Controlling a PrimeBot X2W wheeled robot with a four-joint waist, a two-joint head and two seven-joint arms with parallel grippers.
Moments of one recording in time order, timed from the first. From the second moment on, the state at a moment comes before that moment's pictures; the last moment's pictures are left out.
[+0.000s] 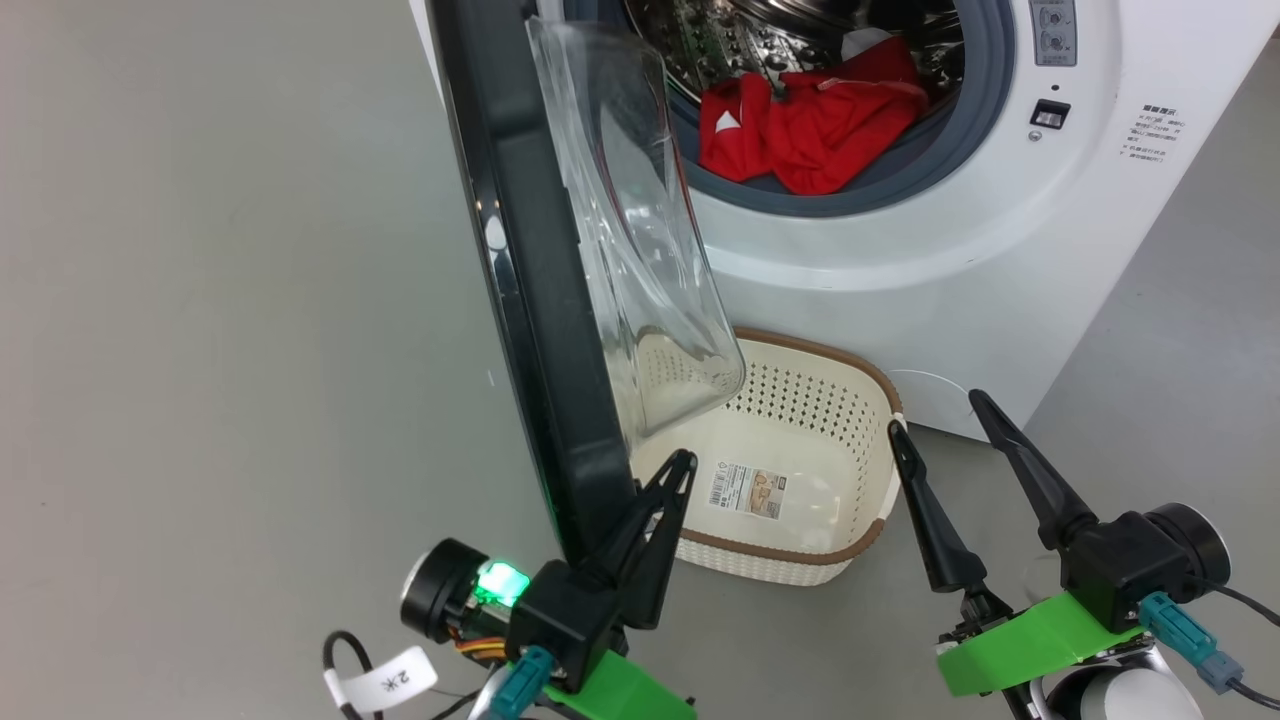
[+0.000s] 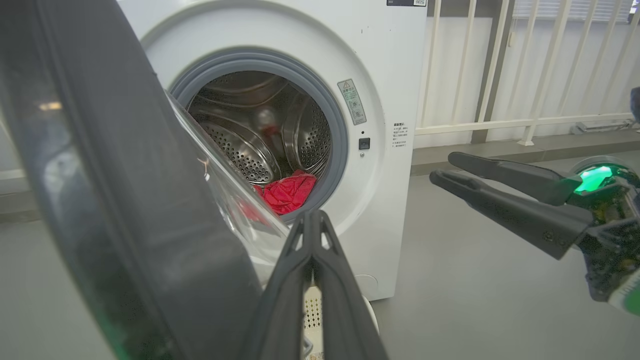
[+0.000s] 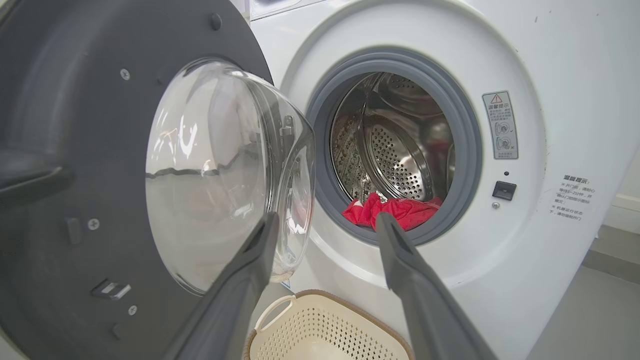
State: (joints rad) left arm -0.29 0.05 -0.58 0.06 -0.16 0.13 -0.12; right arm -0.05 -0.05 0.09 -0.02 0.13 0.12 -0.17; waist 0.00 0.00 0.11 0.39
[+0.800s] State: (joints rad) left arm -0.28 0.05 -0.57 0.09 -0.19 0.19 -0.10; right arm -0.04 -0.05 0.09 -0.03 0.13 0.12 -0.17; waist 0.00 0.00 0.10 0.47
